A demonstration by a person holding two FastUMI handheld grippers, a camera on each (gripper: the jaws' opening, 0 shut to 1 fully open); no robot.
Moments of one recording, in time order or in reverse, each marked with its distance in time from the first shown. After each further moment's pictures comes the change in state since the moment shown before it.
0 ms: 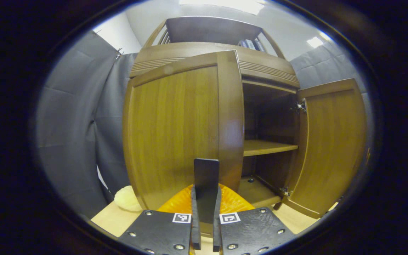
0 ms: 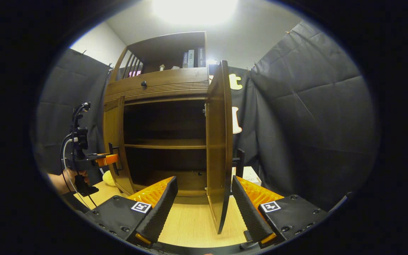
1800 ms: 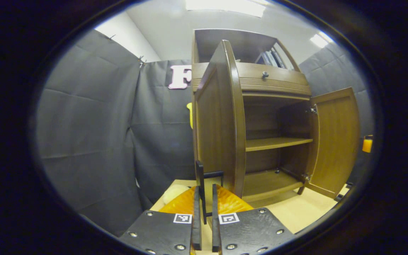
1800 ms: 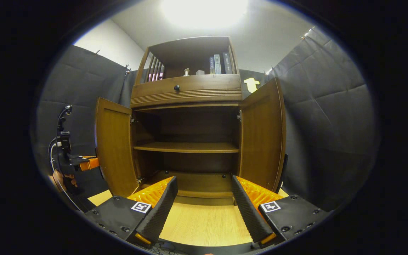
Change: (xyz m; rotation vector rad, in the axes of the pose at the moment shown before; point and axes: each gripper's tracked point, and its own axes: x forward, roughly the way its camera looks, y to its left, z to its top) left arm -0.159 0.160 0.001 0.033 -0.036 0.177; right arm -0.022 0.099 0.015 -0.012 -0.023 0.114
